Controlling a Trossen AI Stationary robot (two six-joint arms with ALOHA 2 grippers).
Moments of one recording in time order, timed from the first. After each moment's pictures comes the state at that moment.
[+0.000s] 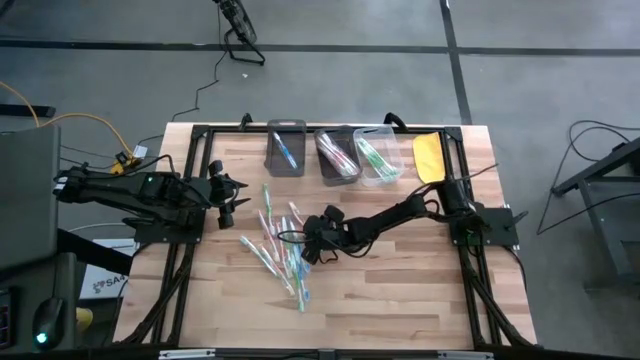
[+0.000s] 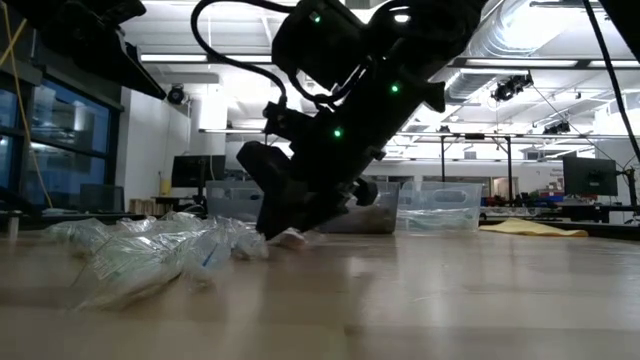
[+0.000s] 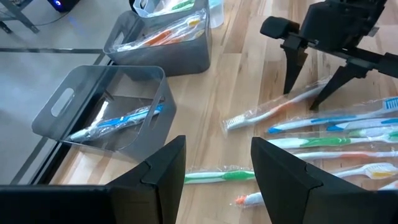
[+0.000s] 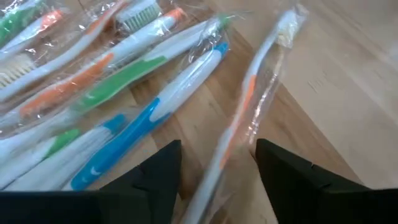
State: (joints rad) left arm -0.11 0.55 0.61 -0.65 -0.45 -0.05; right arm 0.18 2.17 1.33 -0.04 0.44 0.55
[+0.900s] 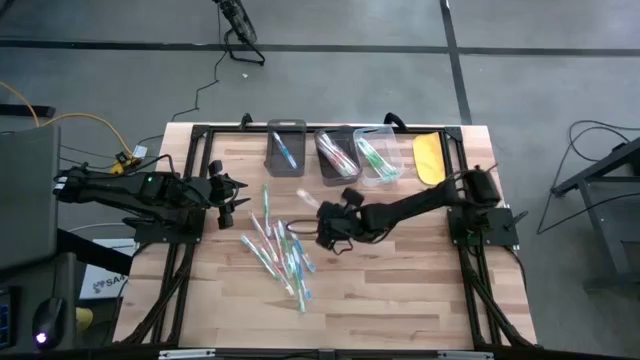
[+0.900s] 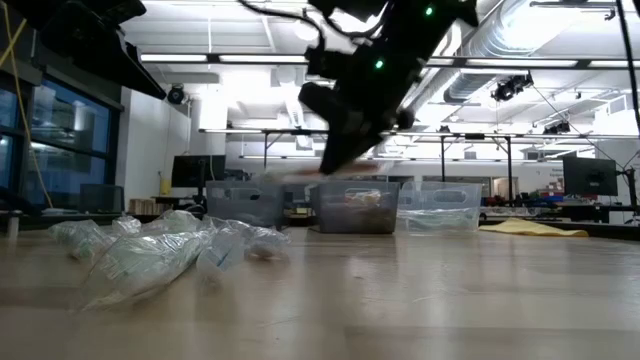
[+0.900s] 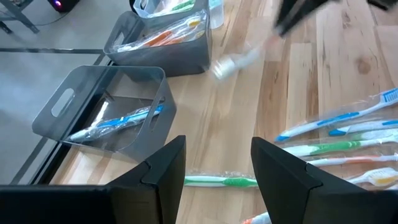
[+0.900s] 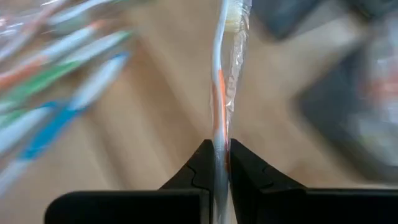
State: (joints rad) left arm -0.11 0.55 0.61 -0.65 -0.45 -0.05; right arm 0.16 1.92 1.32 -0.44 0.59 0.53
